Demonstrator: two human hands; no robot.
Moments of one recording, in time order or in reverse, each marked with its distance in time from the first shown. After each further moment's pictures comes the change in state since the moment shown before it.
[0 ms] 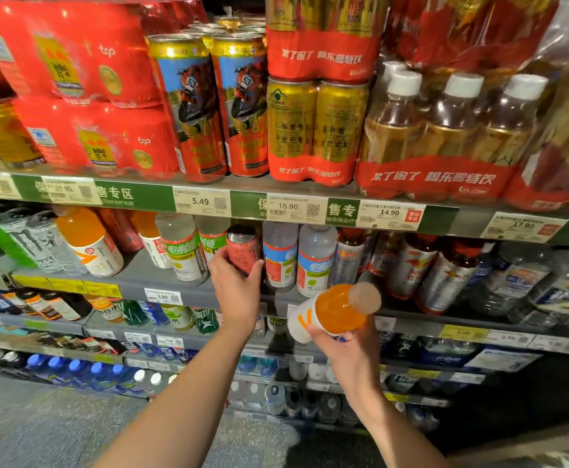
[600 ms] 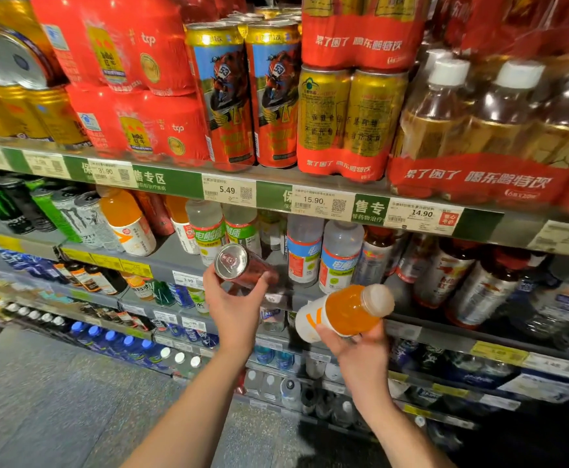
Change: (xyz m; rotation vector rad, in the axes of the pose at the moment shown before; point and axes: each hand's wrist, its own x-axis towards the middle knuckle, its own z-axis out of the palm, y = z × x) left_hand -0.039 0.001 -0.047 -0.225 0.138 -0.091; right_hand 0.010 0.018 0.011 0.170 -0.079 0.044
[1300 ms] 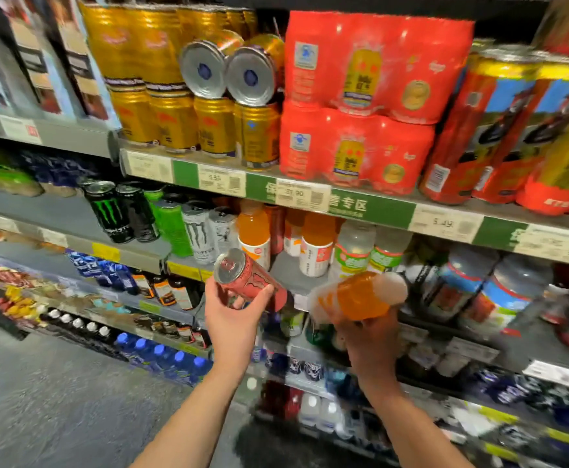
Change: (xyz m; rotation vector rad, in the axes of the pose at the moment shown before) left_hand 0.162 -0.031 -0.212 -0.217 -0.068 -0.081; right_hand -0.042 -0.035 0.263 -0.025 0.023 -0.190
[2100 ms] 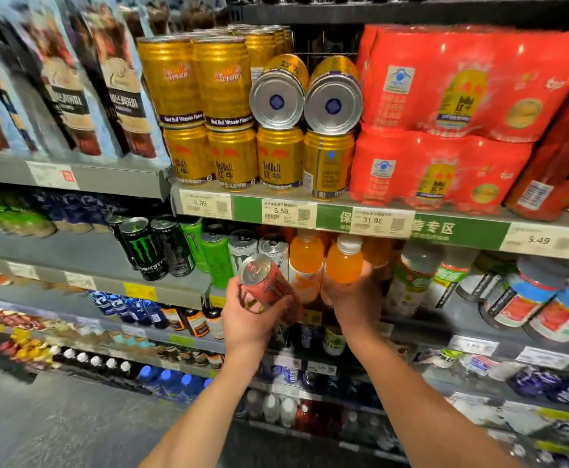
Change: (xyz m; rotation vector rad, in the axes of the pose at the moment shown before) left_hand 0.119 0.005 -0.067 0.047 -0.241 -0.056; right_hand 0.062 0.011 0.168 -0.468 0.156 -0.027
